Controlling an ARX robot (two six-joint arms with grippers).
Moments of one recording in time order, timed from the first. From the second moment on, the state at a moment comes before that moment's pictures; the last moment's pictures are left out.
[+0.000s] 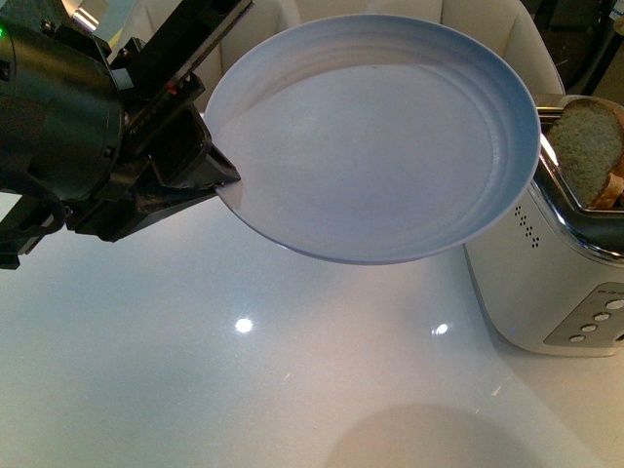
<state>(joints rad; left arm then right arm) -0.43 1.53 0.78 0.03 0.21 -0.88 0.01 0.93 0.10 0.82 0.01 0.01</state>
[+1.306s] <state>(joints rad) -0.43 1.53 0.78 0.03 0.21 -0.88 0.00 0.23 0.02 0.23 0.00 0.01</state>
